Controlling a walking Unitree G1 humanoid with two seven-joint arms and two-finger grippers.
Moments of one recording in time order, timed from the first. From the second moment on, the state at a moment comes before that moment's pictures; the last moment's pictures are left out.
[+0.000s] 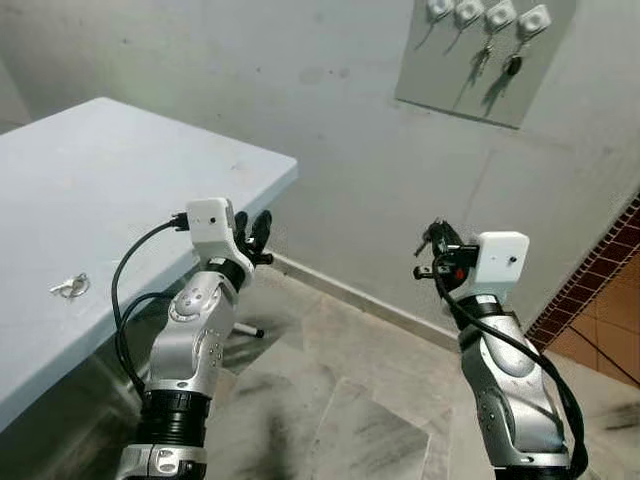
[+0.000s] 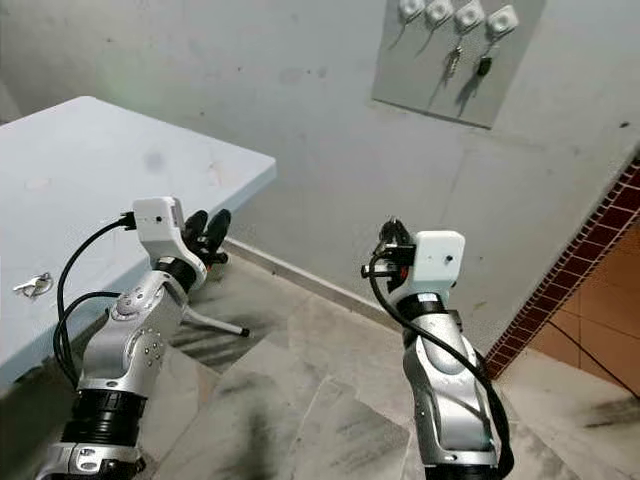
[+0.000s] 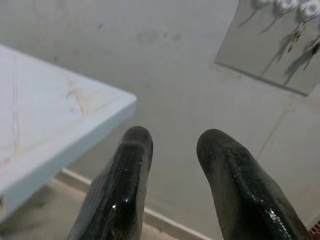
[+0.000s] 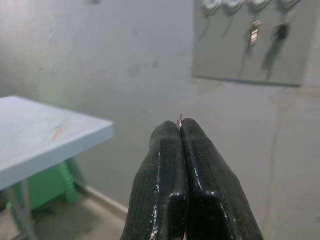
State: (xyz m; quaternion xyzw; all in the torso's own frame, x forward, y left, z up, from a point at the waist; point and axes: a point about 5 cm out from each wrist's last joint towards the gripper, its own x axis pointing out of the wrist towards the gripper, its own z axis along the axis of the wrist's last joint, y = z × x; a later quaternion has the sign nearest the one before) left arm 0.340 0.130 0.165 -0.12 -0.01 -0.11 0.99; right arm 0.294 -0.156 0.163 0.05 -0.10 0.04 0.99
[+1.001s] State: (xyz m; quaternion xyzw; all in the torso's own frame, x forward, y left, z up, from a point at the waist) left arm 0.340 0.142 0.180 -0.11 -0.04 -0.12 0.99; right arm 0.299 -0.144 0.172 0.06 -0.12 0.06 0.99
